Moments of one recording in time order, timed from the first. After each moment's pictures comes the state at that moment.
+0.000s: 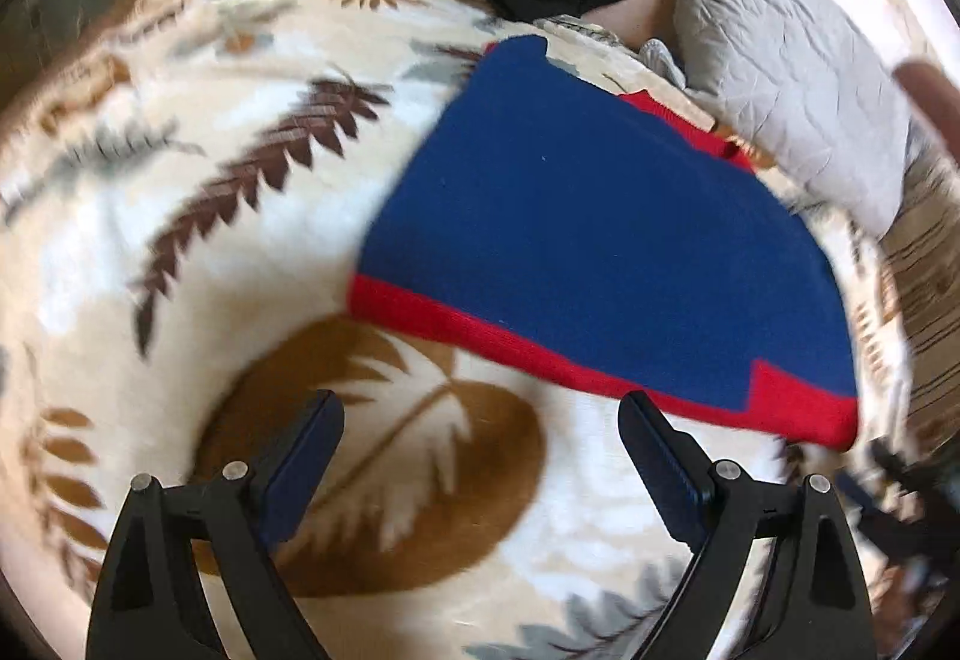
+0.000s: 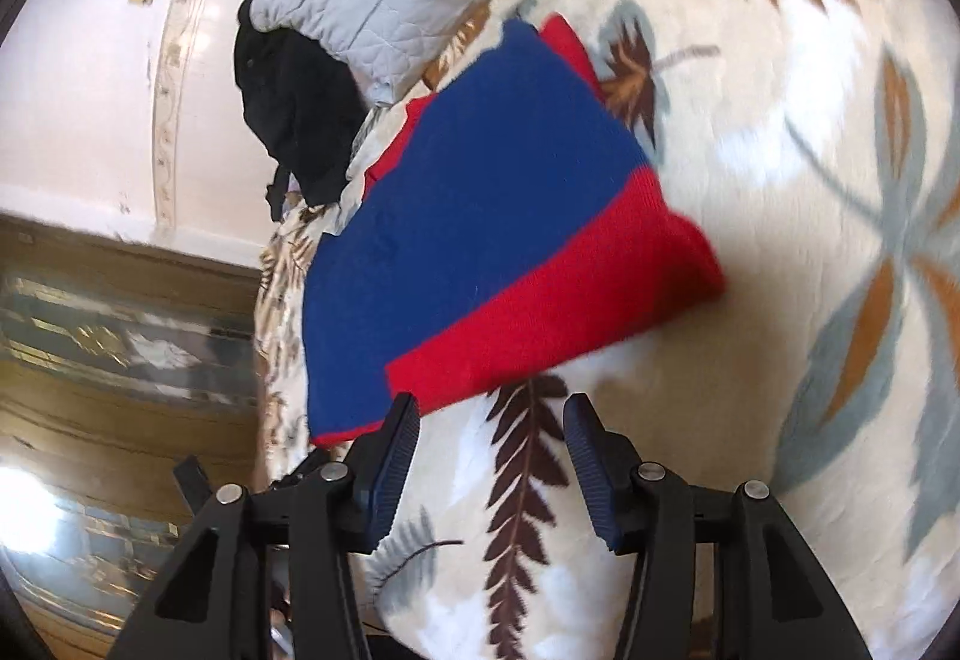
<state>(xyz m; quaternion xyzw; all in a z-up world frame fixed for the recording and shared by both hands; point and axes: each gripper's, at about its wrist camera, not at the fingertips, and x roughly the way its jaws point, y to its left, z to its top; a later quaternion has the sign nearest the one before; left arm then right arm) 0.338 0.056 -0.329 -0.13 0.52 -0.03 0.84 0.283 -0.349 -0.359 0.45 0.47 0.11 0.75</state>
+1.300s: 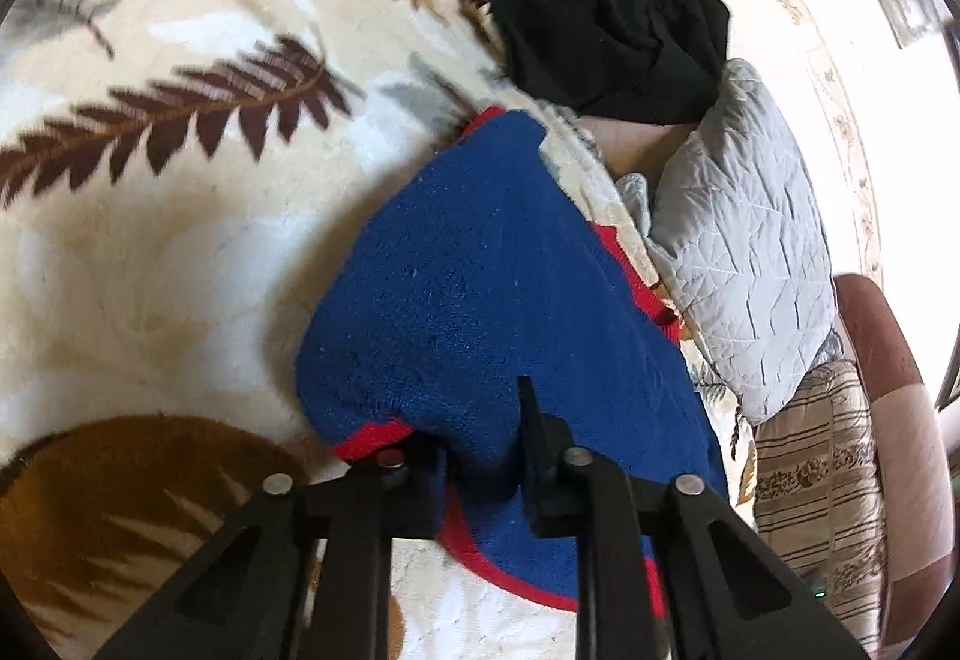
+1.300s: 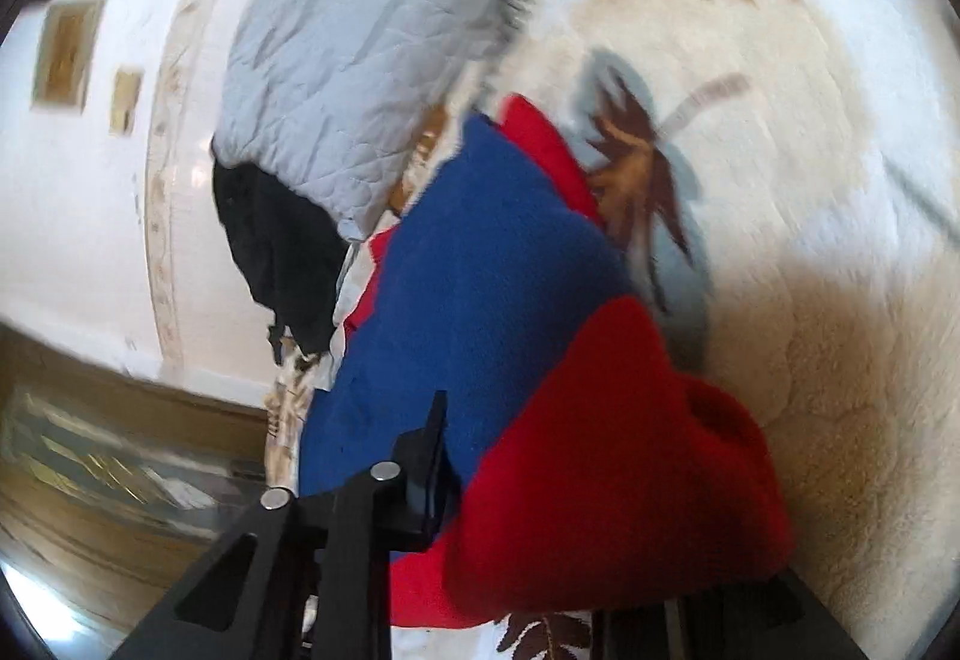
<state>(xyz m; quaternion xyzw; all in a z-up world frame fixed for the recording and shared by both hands) 0.386 0.073 -0.356 -0.35 0.42 -0.08 0.83 0.340 -0.349 -0.389 0.50 0.35 0.03 0.79</state>
